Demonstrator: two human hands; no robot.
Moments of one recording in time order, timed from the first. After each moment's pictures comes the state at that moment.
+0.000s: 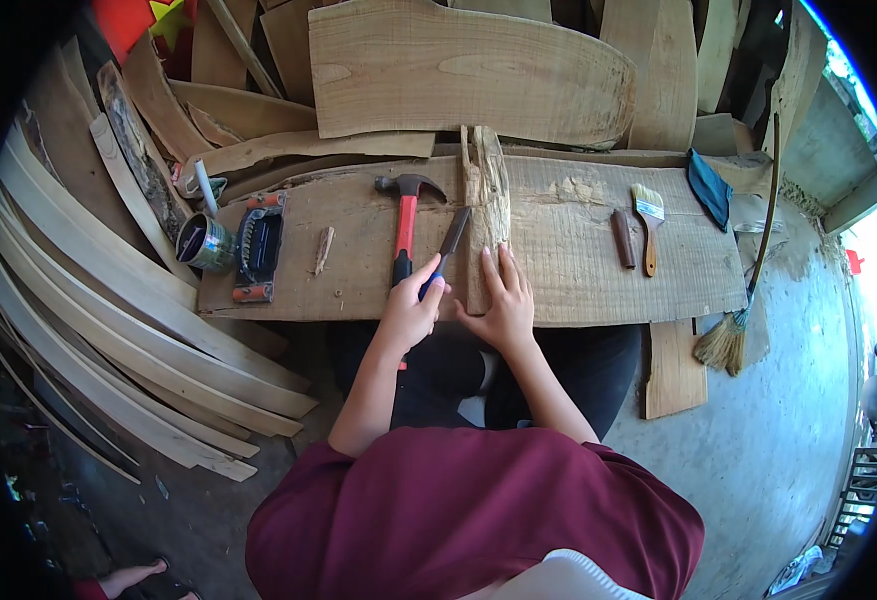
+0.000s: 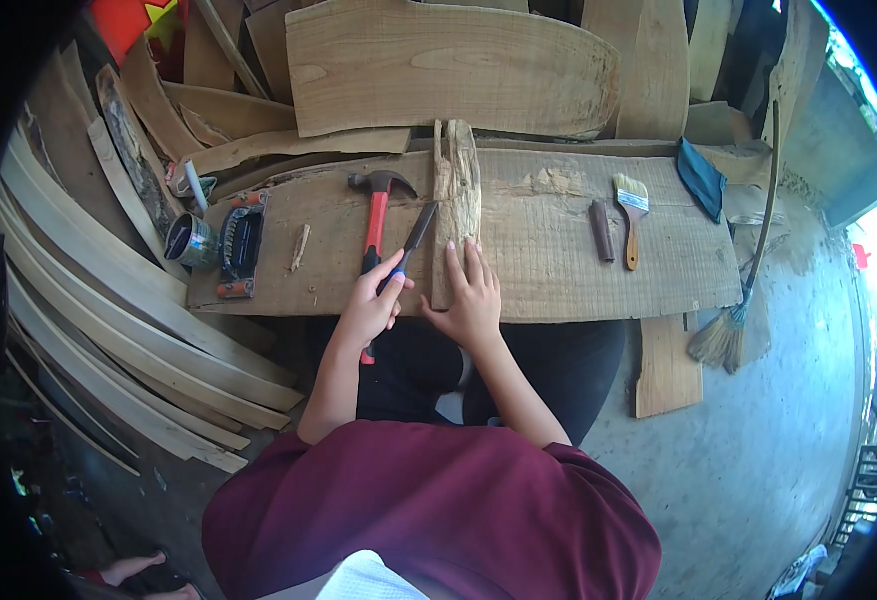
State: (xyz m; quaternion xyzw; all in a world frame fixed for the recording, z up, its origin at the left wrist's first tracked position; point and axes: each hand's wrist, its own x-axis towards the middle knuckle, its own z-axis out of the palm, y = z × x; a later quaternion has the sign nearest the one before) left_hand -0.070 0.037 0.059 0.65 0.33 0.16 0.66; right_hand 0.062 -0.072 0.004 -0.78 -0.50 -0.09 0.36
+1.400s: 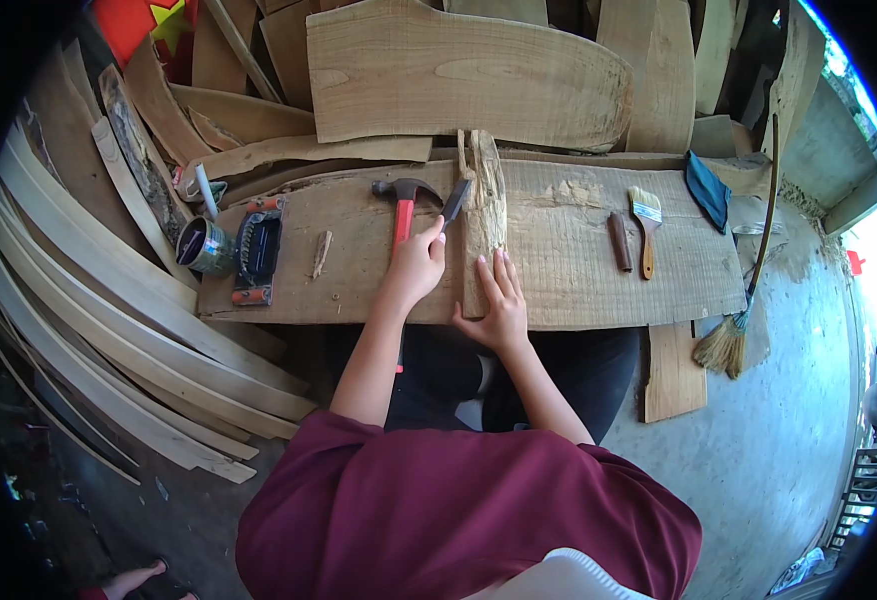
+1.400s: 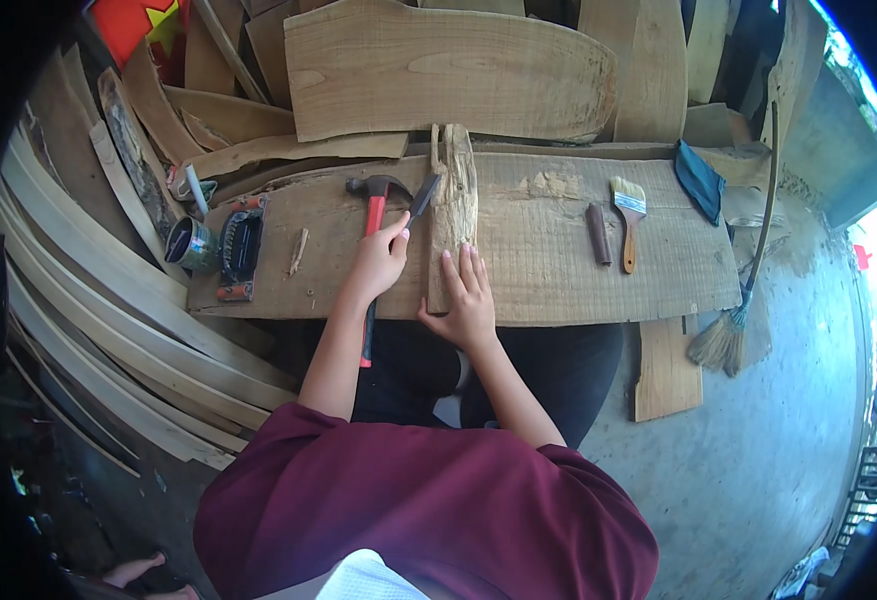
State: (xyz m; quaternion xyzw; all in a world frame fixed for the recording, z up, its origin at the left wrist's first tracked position) left_hand -0.016 0.072 0.070 0.85 0.33 0.21 0.35; right_hand 0.066 -0.069 -0.010 -0.73 -0.52 -0.10 0.43
